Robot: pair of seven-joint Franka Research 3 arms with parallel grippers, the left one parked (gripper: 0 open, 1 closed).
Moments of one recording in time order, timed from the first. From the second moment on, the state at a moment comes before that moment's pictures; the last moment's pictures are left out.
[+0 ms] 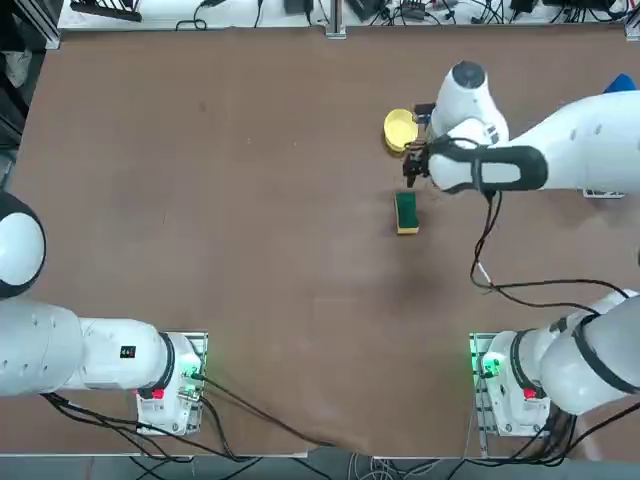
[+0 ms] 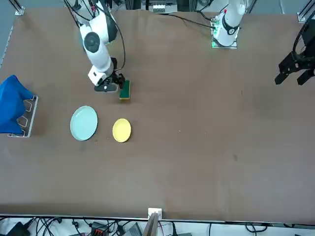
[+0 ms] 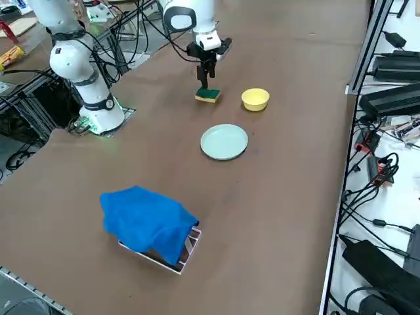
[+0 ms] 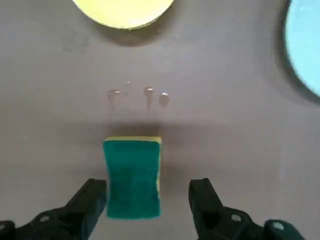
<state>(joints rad) 0.56 0.08 0.02 -2.42 0.02 2.48 0.55</state>
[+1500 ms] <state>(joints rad) 0.64 0.22 0.02 -2.50 0.02 2.72 0.62</state>
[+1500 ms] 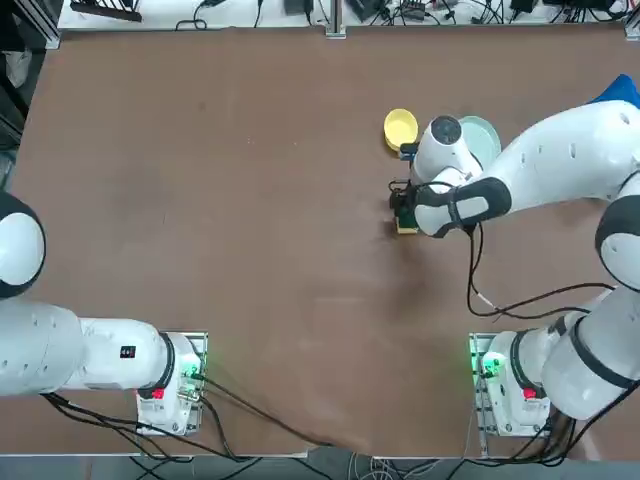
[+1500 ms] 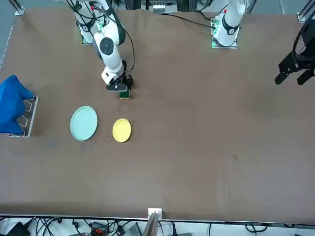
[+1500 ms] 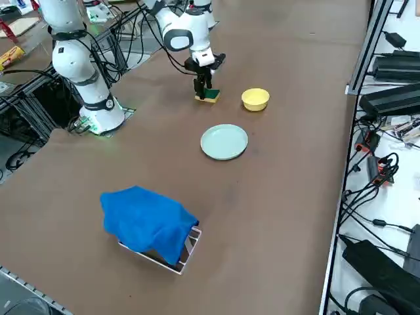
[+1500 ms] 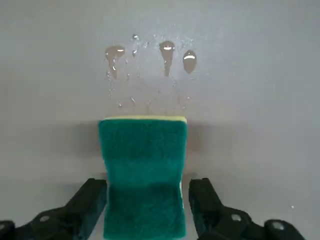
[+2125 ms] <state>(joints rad) 0.65 0.25 0.02 -2.50 0.02 2.74 0.62</state>
